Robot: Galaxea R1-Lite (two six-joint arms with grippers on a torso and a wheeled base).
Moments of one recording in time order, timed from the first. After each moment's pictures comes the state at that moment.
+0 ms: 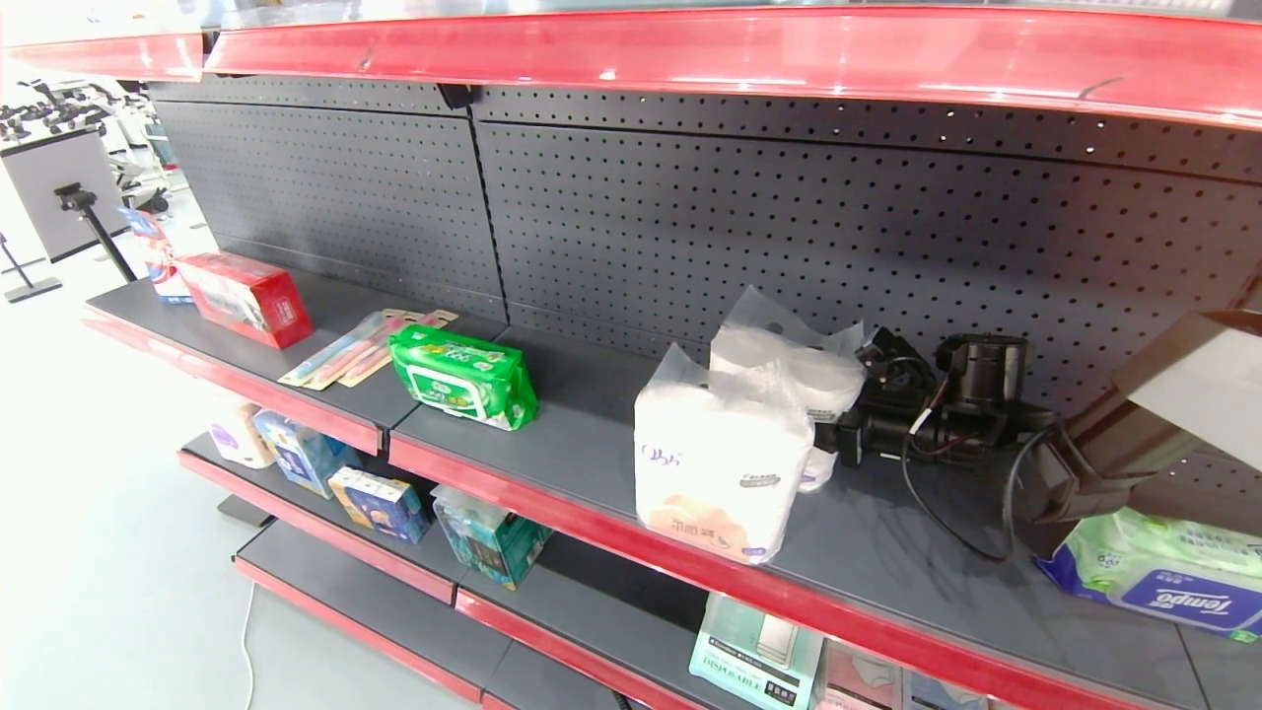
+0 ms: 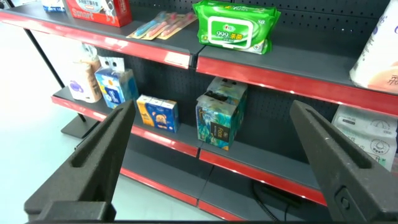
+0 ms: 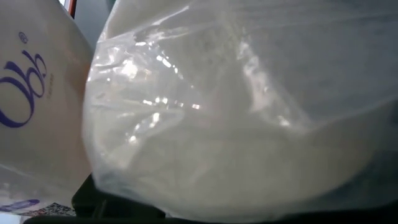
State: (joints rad) left arm 0.00 0.00 0.00 0.00 0.01 0.01; right arm 0.11 2.22 -0.95 -0.89 0.74 -0.31
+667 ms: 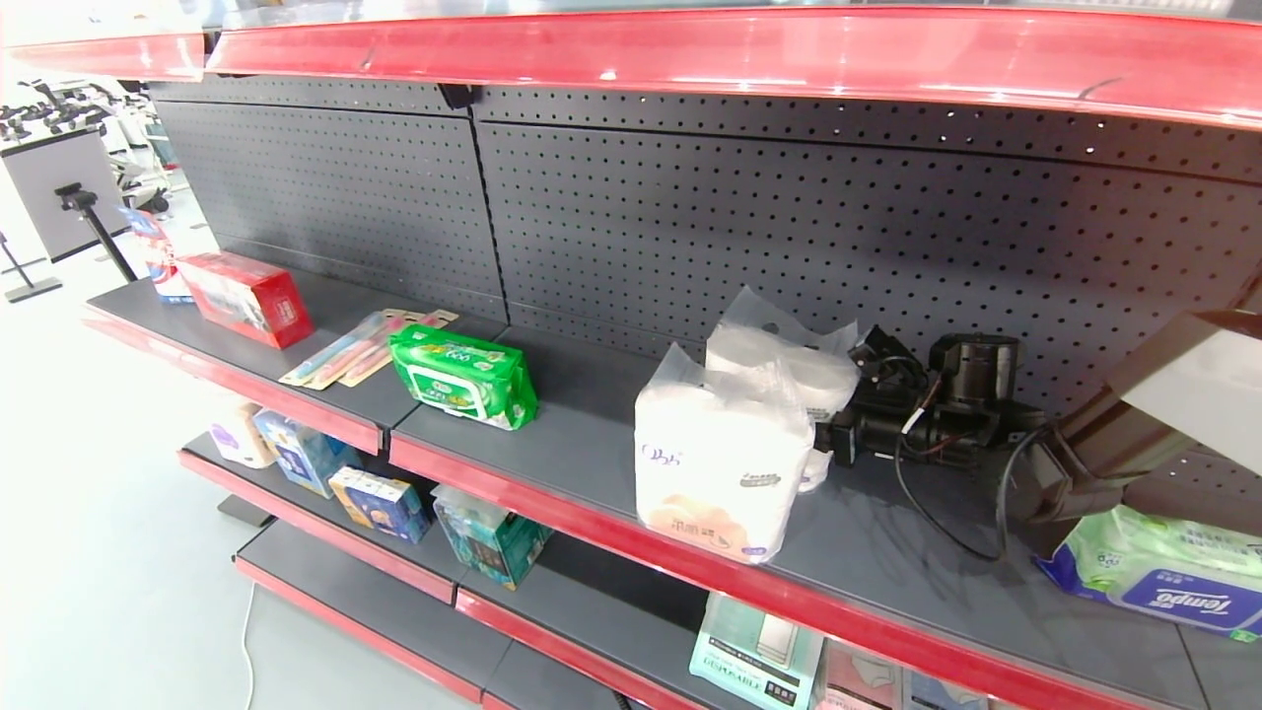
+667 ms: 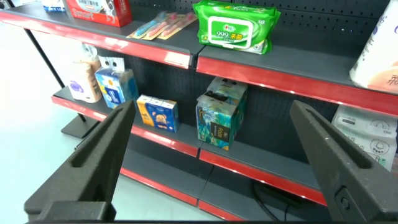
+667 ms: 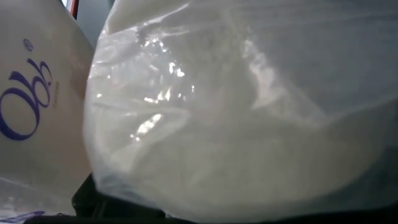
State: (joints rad) left arm 0.00 0.00 0.00 0.00 0.01 0.01; right arm 0.12 2.23 -0.96 -0.89 0.70 -0.31
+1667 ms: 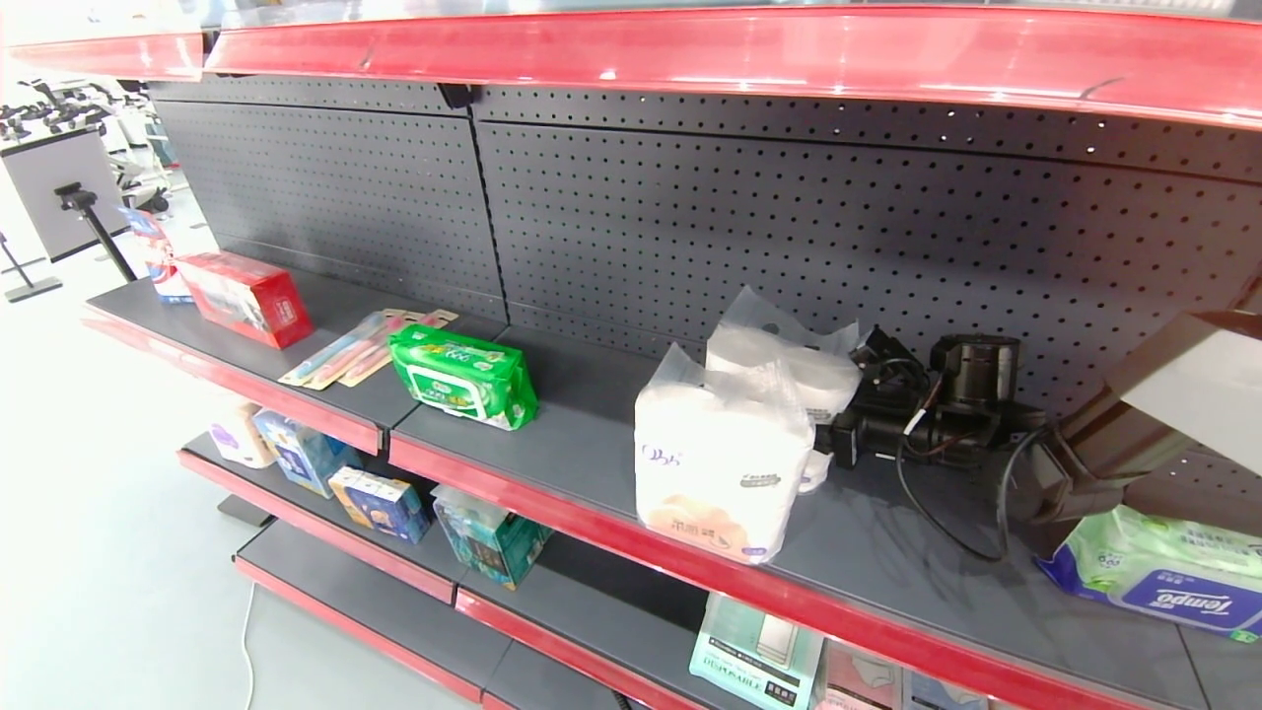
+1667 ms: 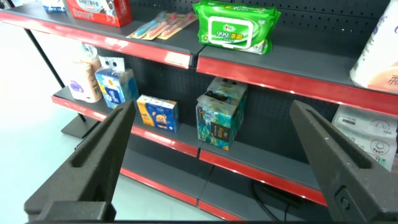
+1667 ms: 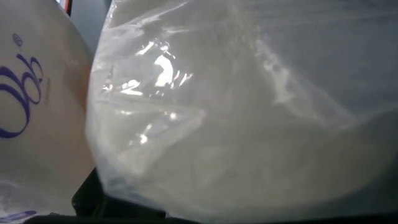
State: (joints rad) left arm 0.00 0.00 0.00 0.00 0.01 0.01; right arm 0.12 2.23 -0.96 -0.89 0.73 -0.32
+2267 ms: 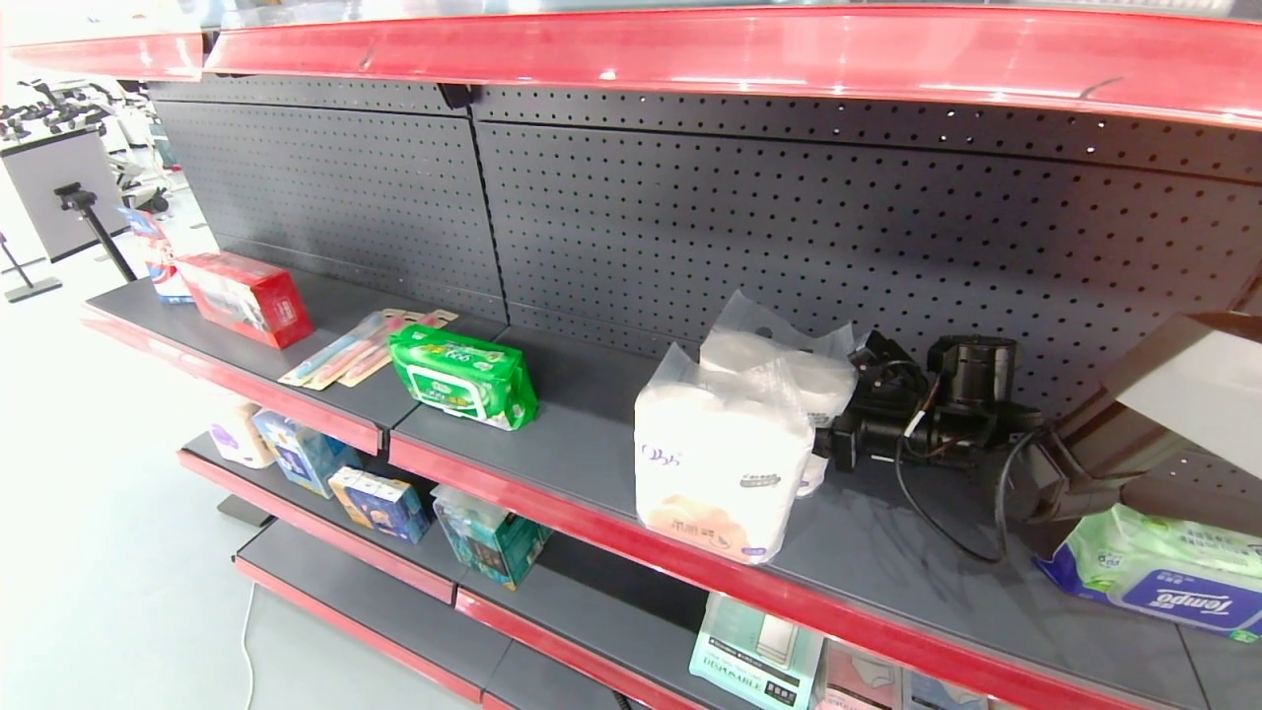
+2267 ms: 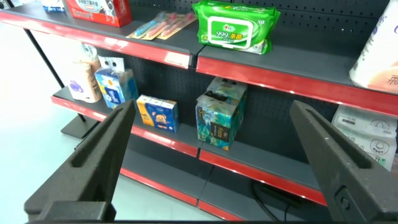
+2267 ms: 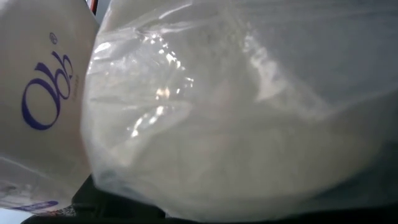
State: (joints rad) left arm 0.00 0.00 0.00 0.00 0.01 0.01; right arm 0.13 2.23 -0.97 -0.89 0.79 -0.32
